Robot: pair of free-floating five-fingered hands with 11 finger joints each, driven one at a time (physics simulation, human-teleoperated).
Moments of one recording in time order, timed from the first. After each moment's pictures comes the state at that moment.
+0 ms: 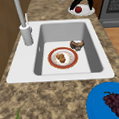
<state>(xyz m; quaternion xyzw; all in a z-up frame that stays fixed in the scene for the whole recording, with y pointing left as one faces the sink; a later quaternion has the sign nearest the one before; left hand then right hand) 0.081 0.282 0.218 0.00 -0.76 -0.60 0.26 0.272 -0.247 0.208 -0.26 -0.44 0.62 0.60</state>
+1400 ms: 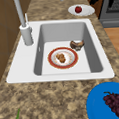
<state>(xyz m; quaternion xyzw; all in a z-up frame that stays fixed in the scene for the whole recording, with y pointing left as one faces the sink) 0.081 0.282 0.218 0.00 -0.76 -0.60 0.26 0.115 -0.248 0.220 -0.33 -0.44 0.59 0.60</state>
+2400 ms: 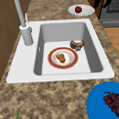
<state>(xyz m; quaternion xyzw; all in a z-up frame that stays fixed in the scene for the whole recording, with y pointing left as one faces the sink) 0.116 0.344 0.234 -0.01 -0.75 -0.60 0.27 0.114 -0.248 0.219 -0.33 -0.45 0.58 0.59</state>
